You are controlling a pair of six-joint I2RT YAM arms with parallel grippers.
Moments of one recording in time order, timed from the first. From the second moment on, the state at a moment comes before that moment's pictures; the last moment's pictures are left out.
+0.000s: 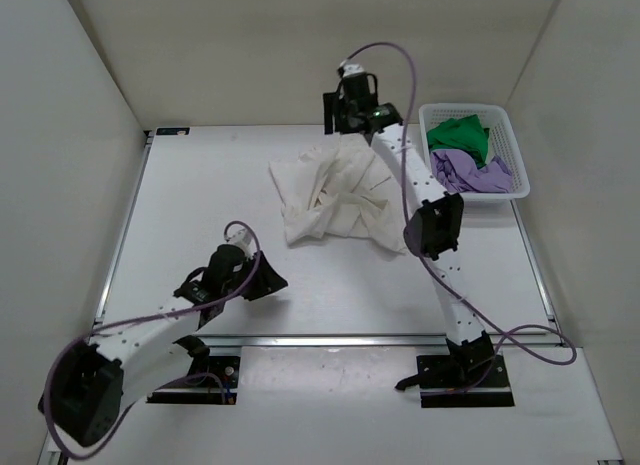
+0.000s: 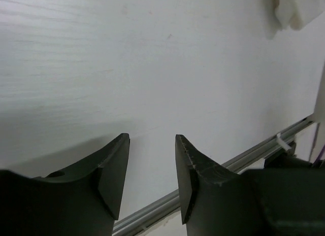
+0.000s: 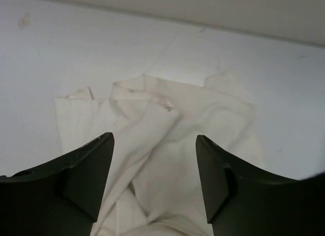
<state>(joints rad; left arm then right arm) -0.50 0.88 0.28 -0.06 0.19 -0.82 0.48 2.54 2.69 -0.74 0.05 0.21</state>
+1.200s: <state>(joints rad) -0.86 2.06 1.22 0.24 -0.07 -0.97 0.35 1.01 1.17 -0.58 -0.05 0.13</state>
